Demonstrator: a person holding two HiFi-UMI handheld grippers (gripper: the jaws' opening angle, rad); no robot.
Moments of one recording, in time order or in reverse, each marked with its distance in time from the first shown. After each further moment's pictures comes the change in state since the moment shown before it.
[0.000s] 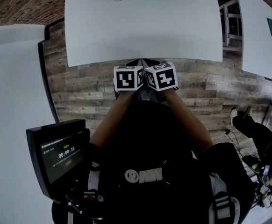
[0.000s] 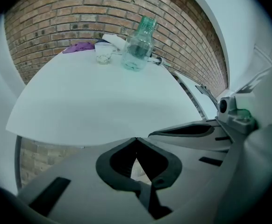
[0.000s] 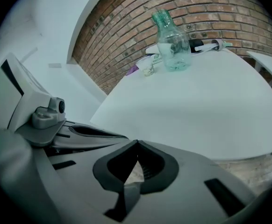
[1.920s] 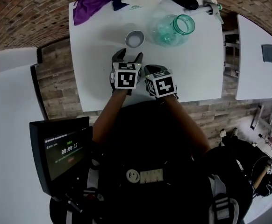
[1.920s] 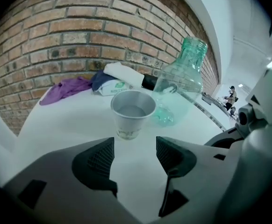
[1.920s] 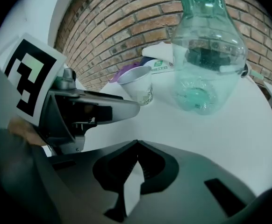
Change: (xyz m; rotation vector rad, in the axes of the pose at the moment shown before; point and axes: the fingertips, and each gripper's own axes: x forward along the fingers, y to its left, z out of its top) left arm 0.057 0.118 0.242 0.244 -0.249 -0.013; right arm 0.093 -0.039 0.168 -0.045 0.042 -0.167
